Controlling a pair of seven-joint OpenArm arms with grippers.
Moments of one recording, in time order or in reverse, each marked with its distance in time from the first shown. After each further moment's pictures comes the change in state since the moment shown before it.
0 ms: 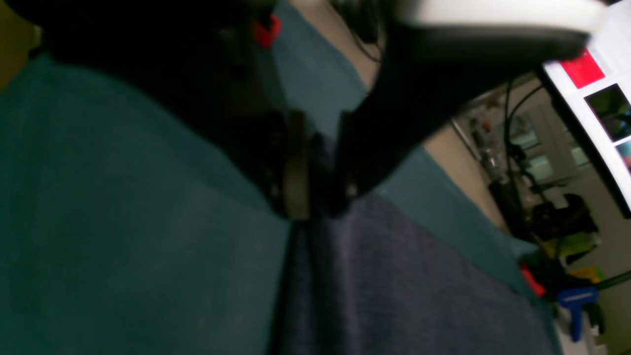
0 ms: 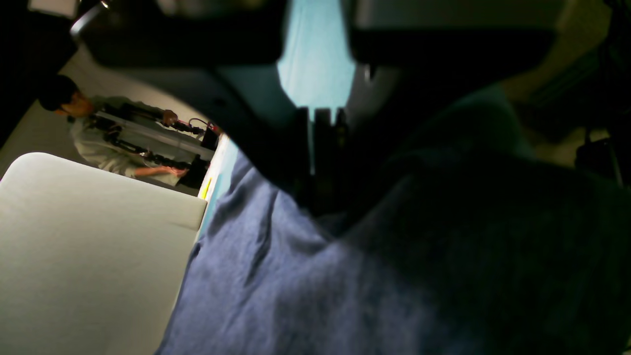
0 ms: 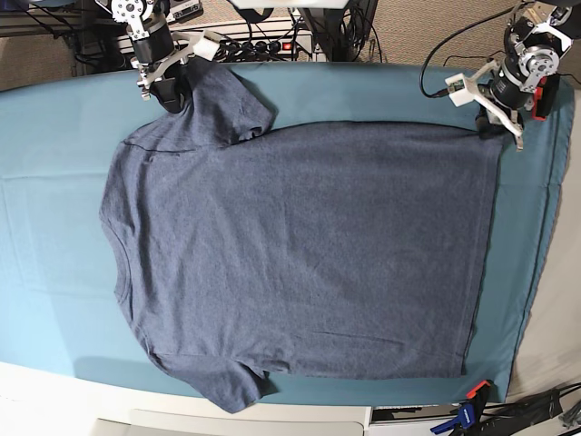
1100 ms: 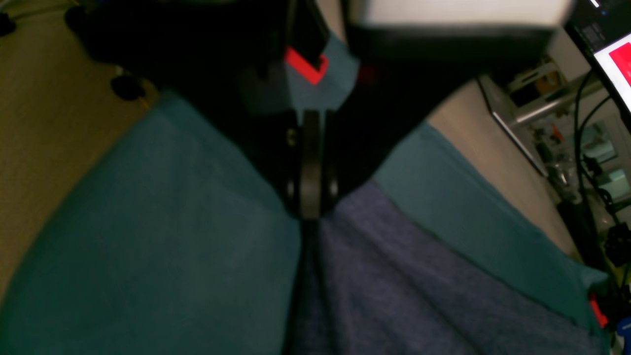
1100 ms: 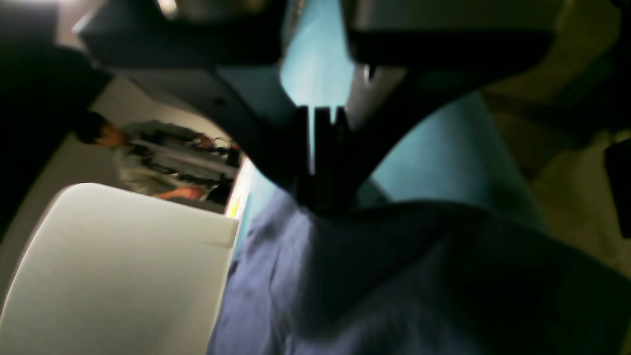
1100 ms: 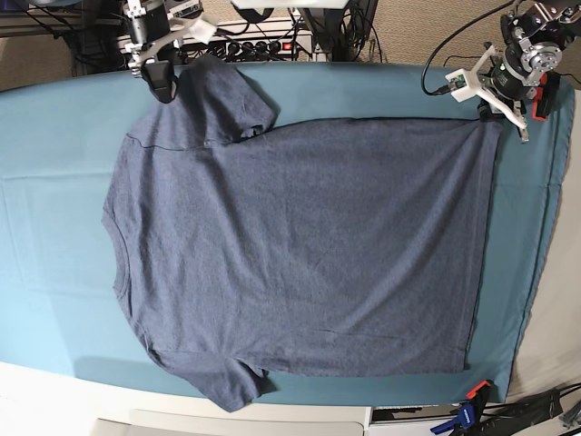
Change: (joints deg) left arm 1.6 -5.7 1.7 7.8 -10.5 3.9 10.5; right arm -9.4 0.2 3.5 5.8 -7.0 -6.8 -6.1
